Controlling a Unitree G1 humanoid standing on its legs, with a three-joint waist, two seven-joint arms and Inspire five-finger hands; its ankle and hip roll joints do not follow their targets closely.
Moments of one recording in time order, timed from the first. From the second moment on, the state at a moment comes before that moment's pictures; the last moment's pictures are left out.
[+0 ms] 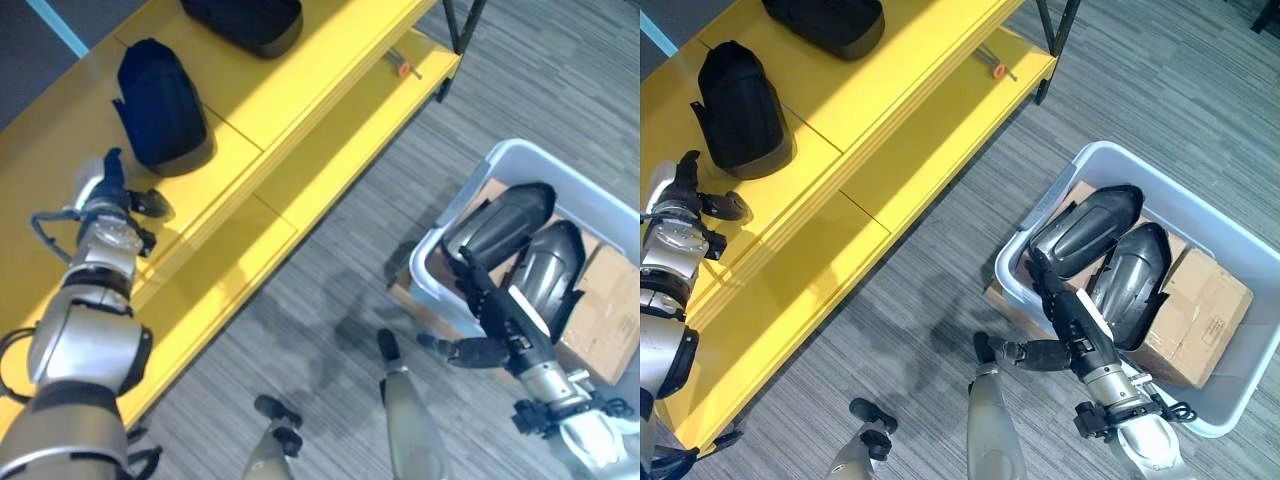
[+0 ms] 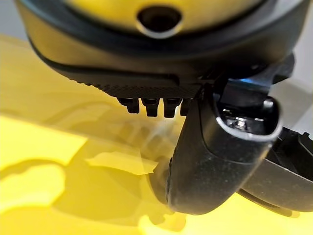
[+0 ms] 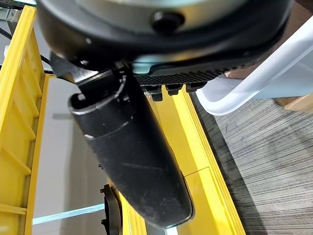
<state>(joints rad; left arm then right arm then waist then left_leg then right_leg) -1.11 0.76 -0.38 1.38 0.01 -0.04 0.19 0.35 -0.69 0.08 -0.28 0.44 -0.26 0.04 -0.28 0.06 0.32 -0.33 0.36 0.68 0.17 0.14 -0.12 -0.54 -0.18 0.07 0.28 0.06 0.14</state>
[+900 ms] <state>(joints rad) -0.07 0.69 -0.13 0.20 -0.15 -0.20 0.18 -0.17 -0.64 0.18 -0.20 0.31 -0.26 -0.10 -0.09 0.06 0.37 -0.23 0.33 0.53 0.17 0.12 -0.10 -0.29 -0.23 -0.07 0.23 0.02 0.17</state>
